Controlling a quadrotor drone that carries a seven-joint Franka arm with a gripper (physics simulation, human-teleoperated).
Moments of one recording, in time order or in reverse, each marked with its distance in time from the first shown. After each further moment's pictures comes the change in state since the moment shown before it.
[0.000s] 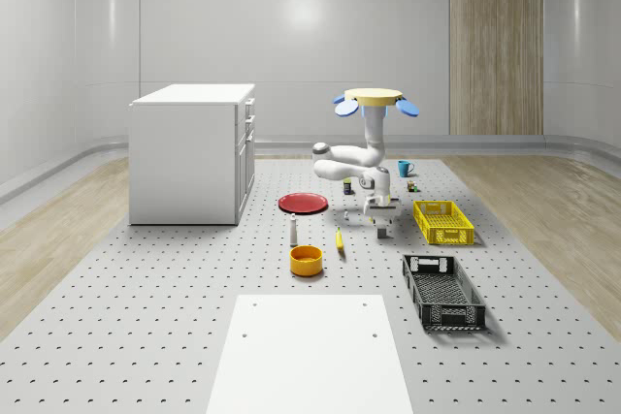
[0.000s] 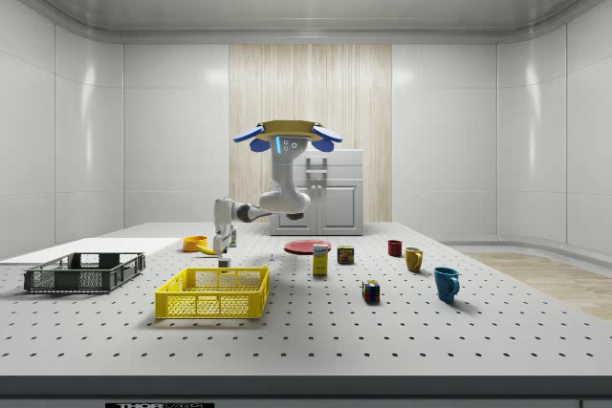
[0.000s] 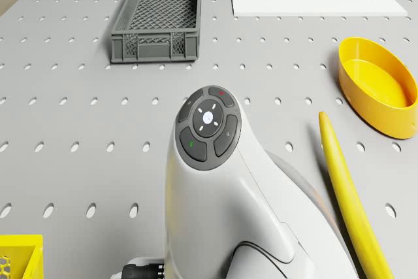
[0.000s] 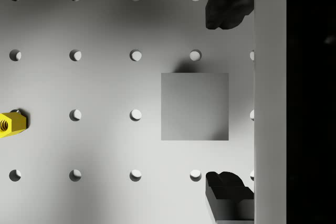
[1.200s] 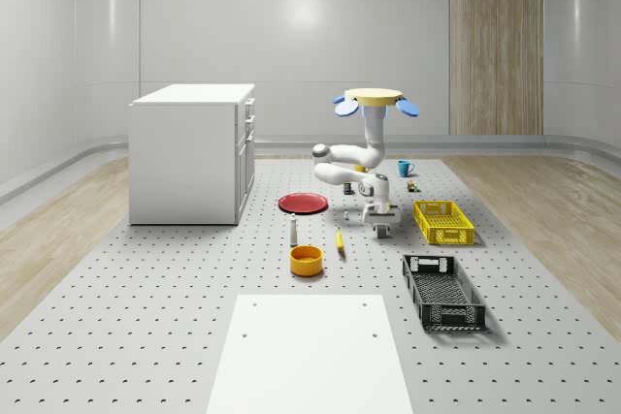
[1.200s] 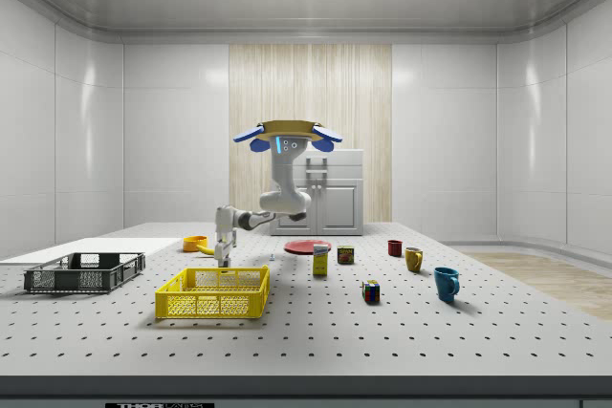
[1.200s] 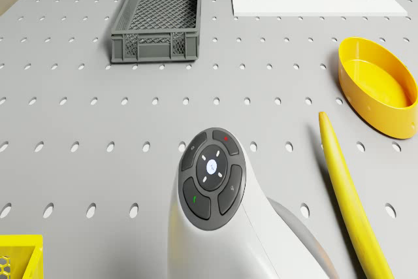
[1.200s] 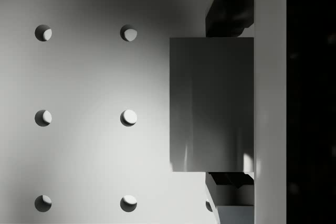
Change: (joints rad) arm 0.013 -0.009 -0.137 0.018 -0.128 0.051 -0.018
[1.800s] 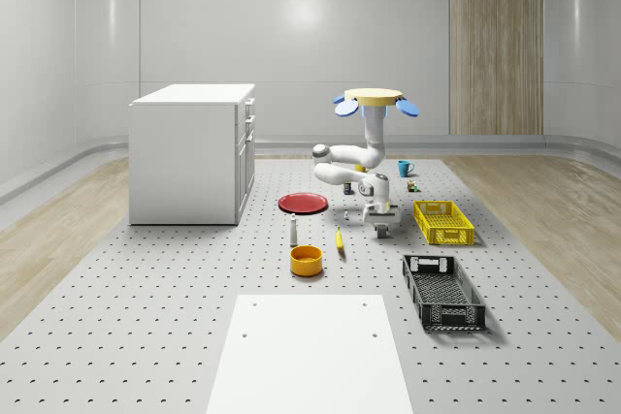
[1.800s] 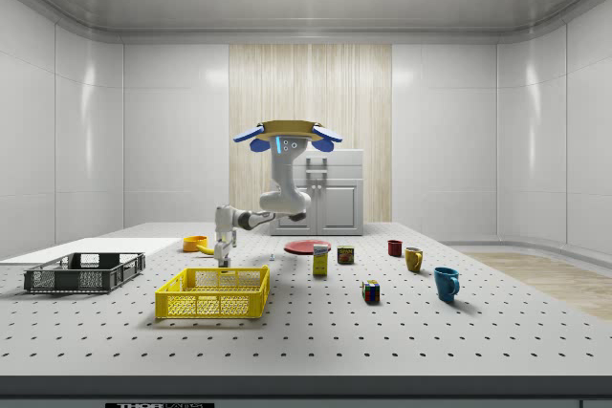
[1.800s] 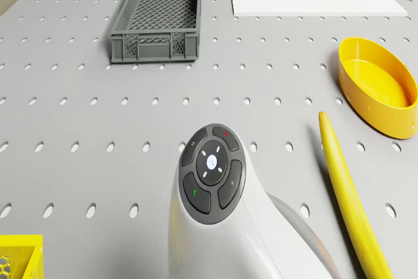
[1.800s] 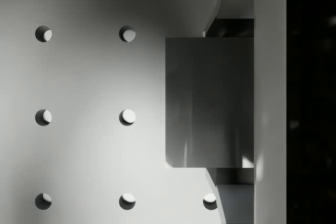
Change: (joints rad) arm 0.001 0.006 0.019 -0.002 0.016 -0.012 -0.001
